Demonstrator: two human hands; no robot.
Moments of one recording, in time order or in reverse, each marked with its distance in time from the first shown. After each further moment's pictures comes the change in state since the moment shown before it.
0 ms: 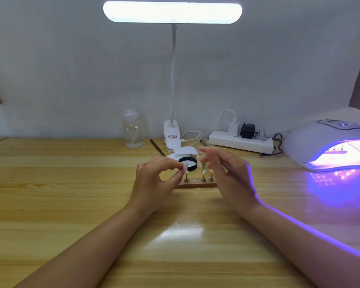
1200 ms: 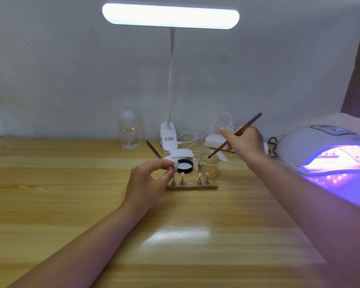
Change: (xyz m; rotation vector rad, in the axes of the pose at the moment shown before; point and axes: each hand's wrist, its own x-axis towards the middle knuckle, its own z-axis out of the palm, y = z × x) left_hand 0.002 0.006 -0.004 -0.057 0.038 -0.142; right_hand 0.081 0.032 -0.034 -0.353 0.074 0.553
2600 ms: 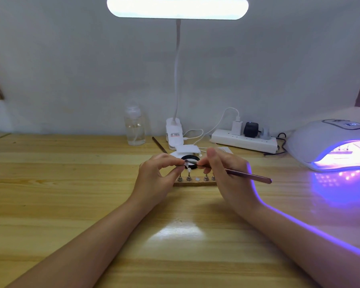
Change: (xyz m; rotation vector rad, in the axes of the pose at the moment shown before) left_hand 0.000 -0.003 0.001 0.005 -0.061 0.011; right_hand -0.097 0.001 0.025 0.431 -0.133 -0.521
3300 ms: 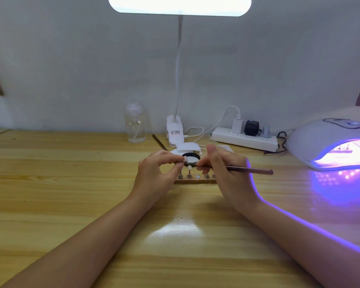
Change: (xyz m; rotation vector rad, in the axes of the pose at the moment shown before) left_hand 0.000 0.002 0.000 -0.004 0.043 -0.060; right_hand 0.001 -0.003 0.005 0.080 -0.012 0.078
